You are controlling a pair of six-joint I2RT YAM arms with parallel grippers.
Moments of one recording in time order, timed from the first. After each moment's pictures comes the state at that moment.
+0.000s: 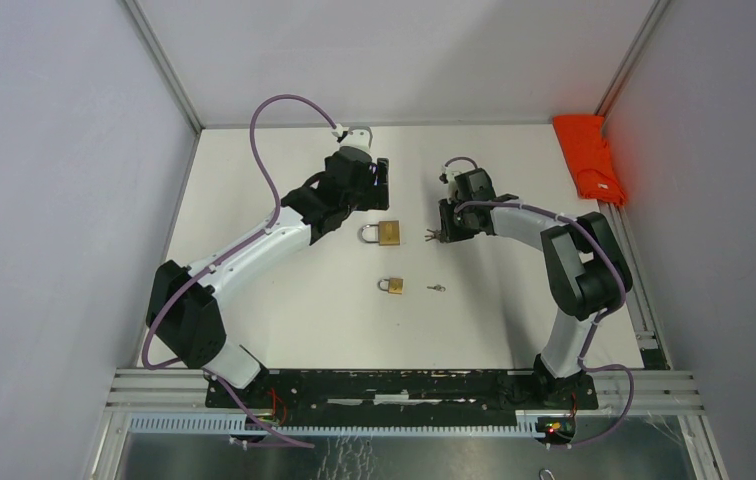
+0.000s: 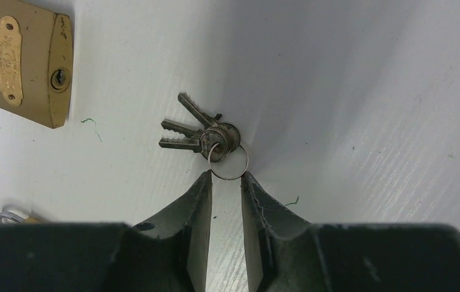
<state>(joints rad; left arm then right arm) -0.67 1.54 1.30 -0.34 -0.34 -0.37 0.38 1.83 1.10 -0.24 -0.15 0.16</state>
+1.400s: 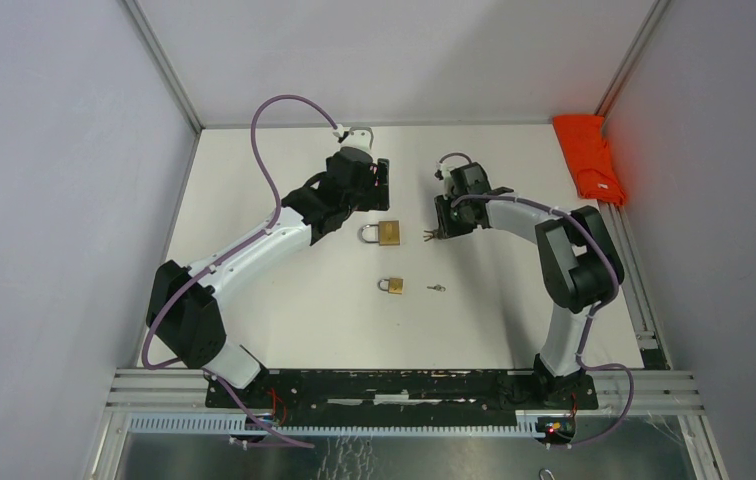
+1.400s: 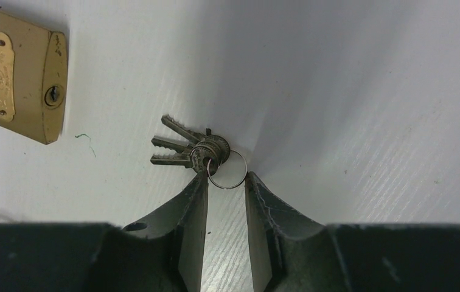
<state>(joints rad) -0.68 1.54 1.30 -0.34 -0.34 -0.37 0.38 1.89 1.17 -0.29 -0.14 0.11</state>
